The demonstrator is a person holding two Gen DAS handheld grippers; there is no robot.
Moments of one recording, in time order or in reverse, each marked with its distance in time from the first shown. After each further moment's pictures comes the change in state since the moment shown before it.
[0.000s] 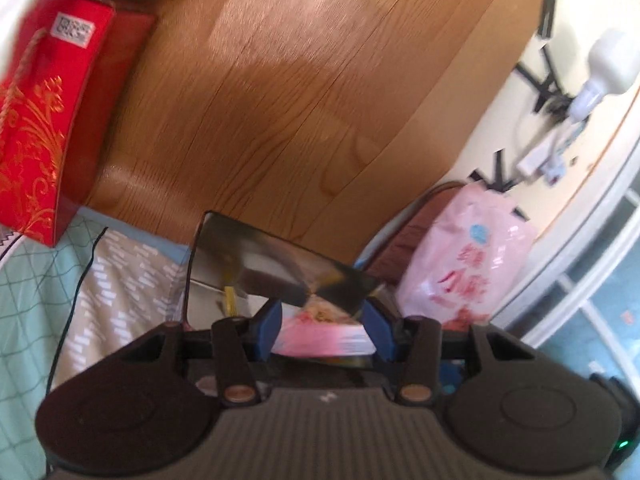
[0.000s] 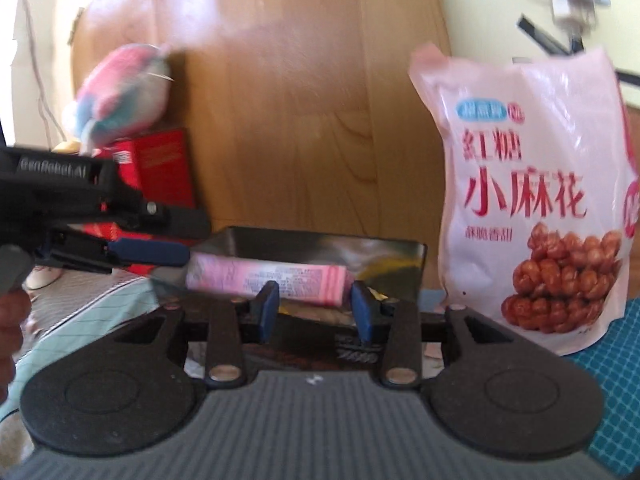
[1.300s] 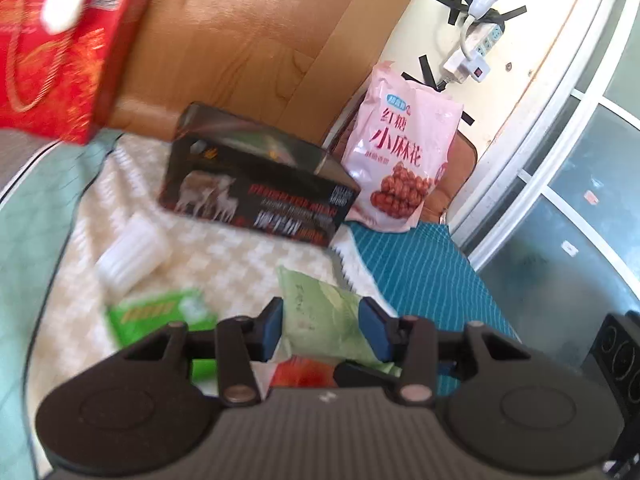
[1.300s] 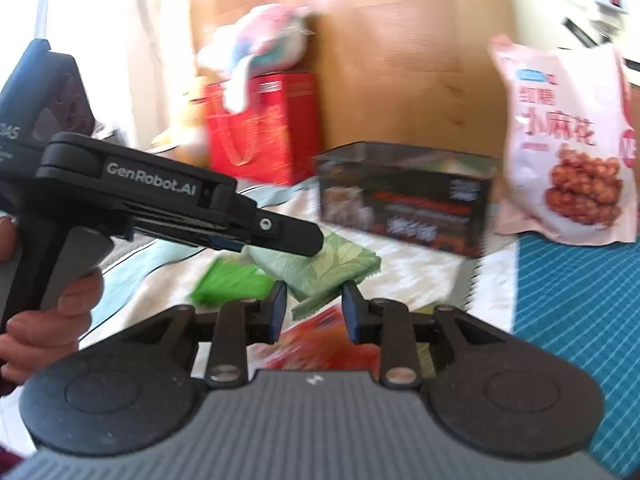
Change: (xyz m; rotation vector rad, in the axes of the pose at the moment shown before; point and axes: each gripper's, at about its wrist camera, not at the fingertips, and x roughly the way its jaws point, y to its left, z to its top) left arm -0.114 -0.039 -0.140 0.121 0.092 -0.008; right arm -0.148 0.074 -0.070 -0.099 0.136 0.234
